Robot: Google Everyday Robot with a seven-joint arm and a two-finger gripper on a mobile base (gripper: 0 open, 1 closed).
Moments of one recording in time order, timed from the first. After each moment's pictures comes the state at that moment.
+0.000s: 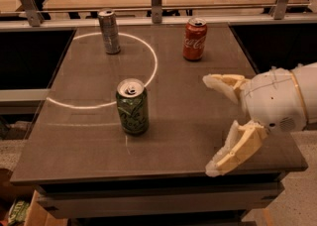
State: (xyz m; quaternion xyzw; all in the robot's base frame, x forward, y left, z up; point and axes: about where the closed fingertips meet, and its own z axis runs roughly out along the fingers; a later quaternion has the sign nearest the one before) arm 0.381 -0.087 0.917 -0.59 0.65 0.29 0.38
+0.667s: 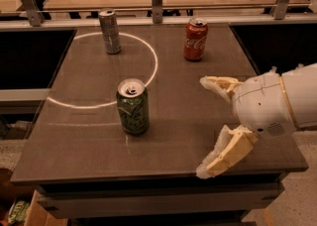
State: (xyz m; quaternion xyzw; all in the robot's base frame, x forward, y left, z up) arm 0.383 -0.081 0.906 -0.59 0.67 0.24 0.38
